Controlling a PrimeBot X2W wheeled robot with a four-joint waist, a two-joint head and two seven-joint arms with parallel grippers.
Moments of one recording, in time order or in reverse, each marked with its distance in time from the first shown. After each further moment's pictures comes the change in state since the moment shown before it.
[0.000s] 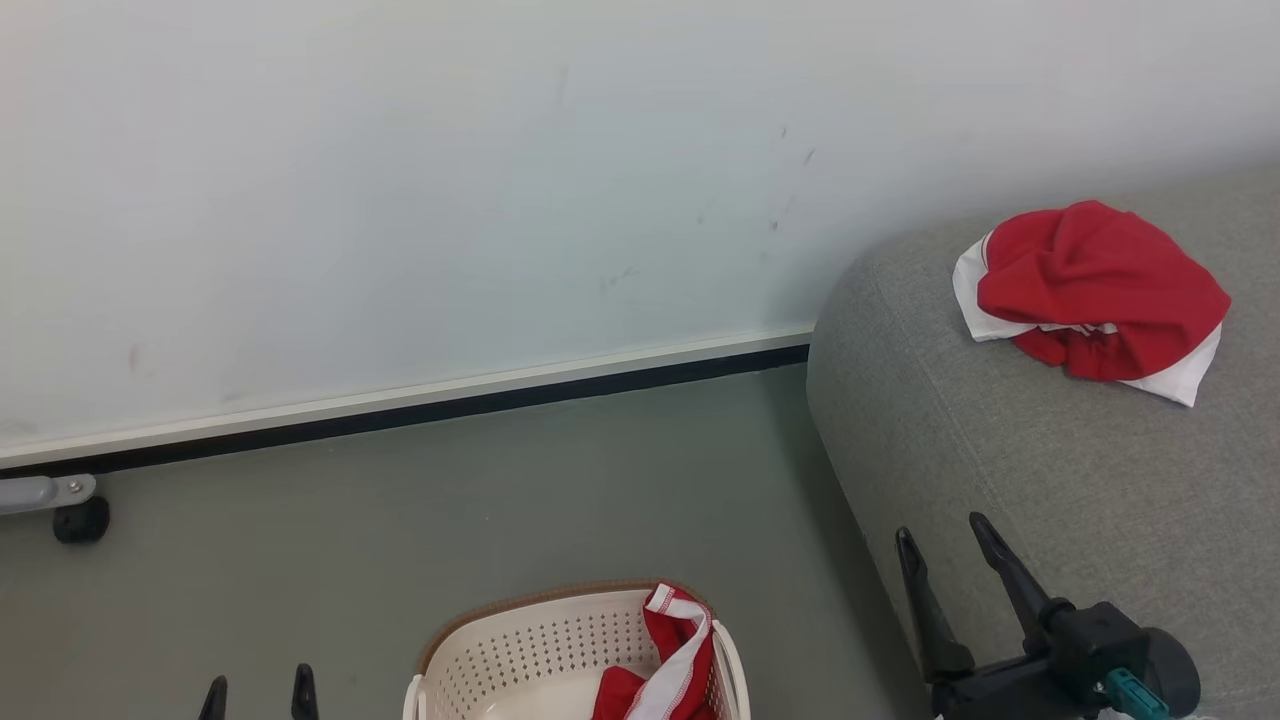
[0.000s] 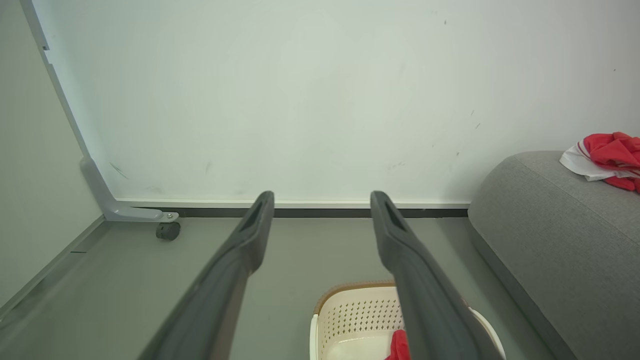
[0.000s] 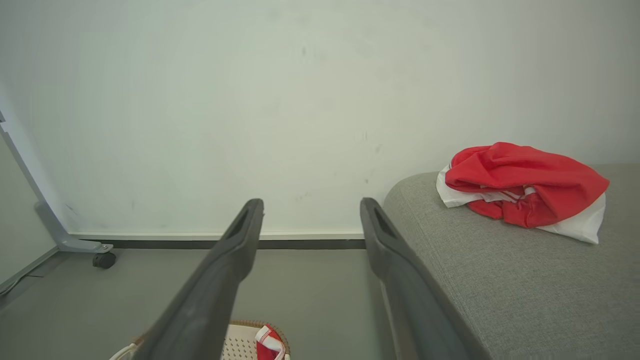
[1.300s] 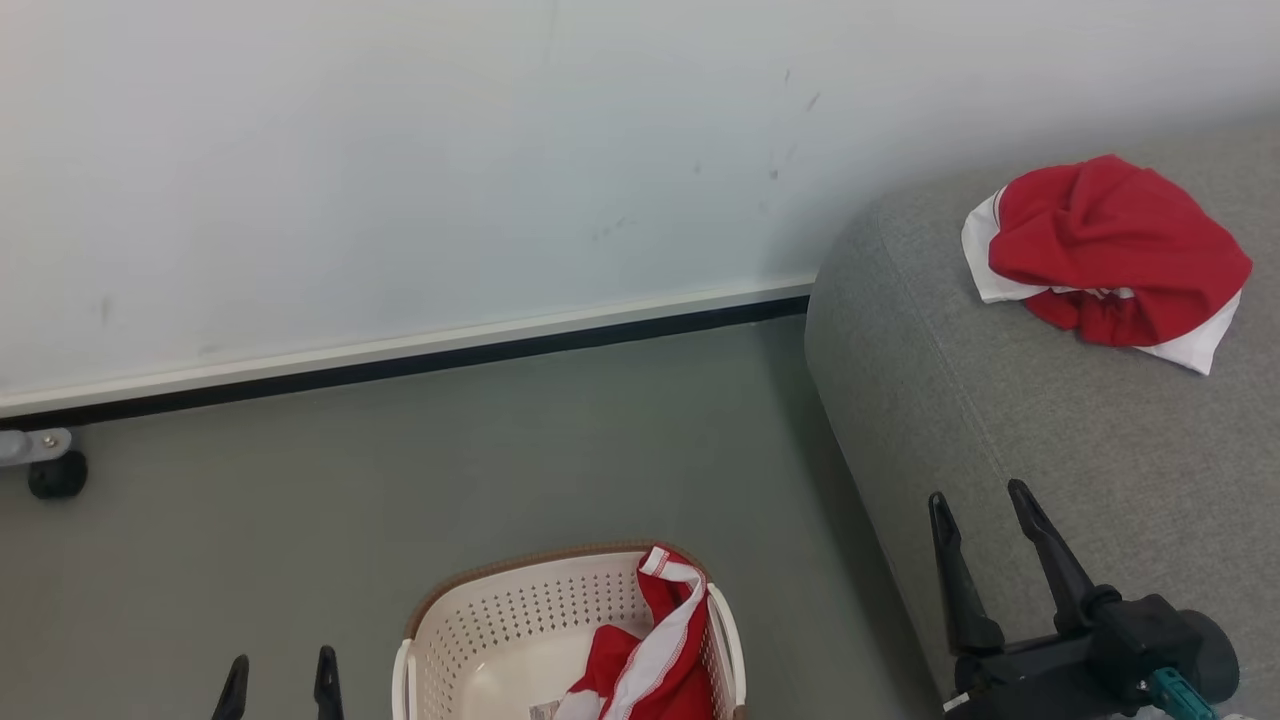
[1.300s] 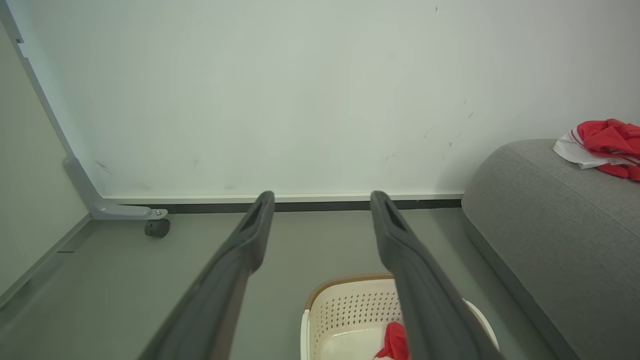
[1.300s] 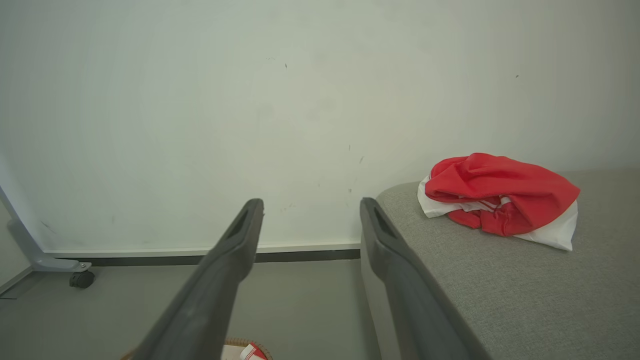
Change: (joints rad) left arm 0.011 -0.029 -0.001 -0.049 0.053 -0.002 0.002; right arm 0.038 0.014 -0.084 -0.108 -0.041 -0.011 0.000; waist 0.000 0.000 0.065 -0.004
